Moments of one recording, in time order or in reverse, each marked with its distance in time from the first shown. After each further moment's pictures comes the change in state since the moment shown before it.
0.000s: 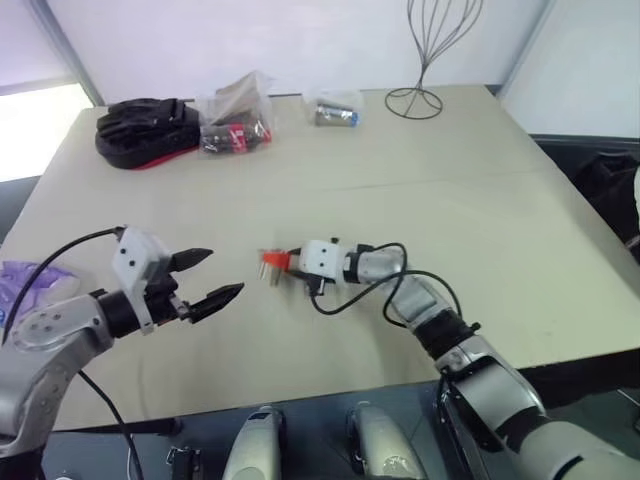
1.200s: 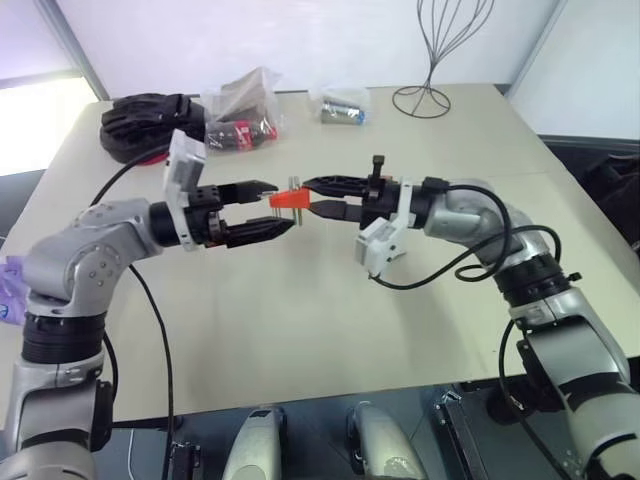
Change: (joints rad) left arm -0.615 -0.093 -0.207 0.353 -0.102 0.148 -0.245; right arm -0.231 -0.304 -0.057 -0.099 -0.192 -0.714 -0.197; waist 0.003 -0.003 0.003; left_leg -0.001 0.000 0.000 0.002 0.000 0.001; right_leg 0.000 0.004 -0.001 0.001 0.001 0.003
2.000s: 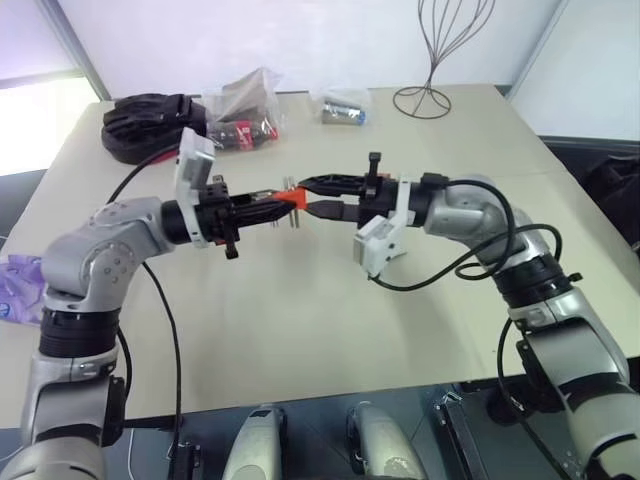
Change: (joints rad) left arm -0.026 -0.052 -0.017 0.025 0.020 -0.029 -0.001; right arm 0.005 -0.001 0.000 -0.072 0.067 0.075 0.092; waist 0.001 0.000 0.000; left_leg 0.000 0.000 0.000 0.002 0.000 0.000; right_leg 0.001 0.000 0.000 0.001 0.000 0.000
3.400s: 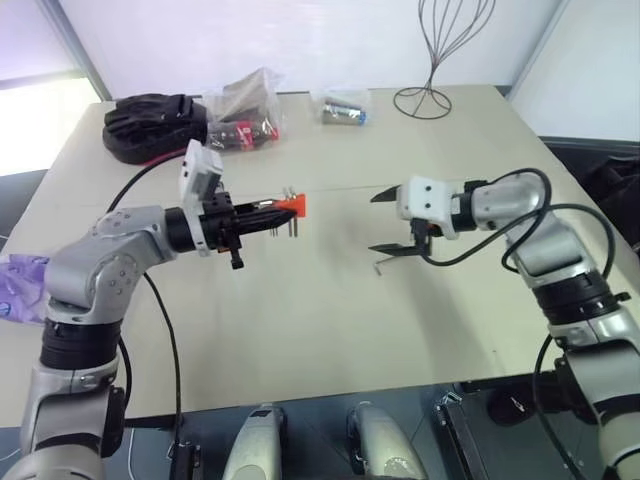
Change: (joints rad) left arm 0.058 0.000 -0.001 -0.071 0.050 -0.012 0.036; right arm 0.079 -0.159 -0.041 -0.074 0.414 1.033 0.589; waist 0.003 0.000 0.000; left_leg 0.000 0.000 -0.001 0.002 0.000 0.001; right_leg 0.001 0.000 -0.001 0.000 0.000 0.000
